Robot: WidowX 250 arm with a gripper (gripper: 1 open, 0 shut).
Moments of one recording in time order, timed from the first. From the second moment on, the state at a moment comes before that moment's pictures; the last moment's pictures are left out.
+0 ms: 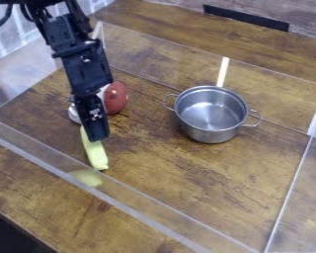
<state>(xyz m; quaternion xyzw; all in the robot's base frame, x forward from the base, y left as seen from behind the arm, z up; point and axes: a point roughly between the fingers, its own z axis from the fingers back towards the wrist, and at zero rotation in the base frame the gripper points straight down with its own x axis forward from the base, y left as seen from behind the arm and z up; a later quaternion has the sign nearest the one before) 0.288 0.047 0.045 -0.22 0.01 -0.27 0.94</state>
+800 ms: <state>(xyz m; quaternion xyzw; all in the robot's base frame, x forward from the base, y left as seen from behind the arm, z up) 0.292 0.053 0.050 -0.22 0.03 -0.35 0.91</state>
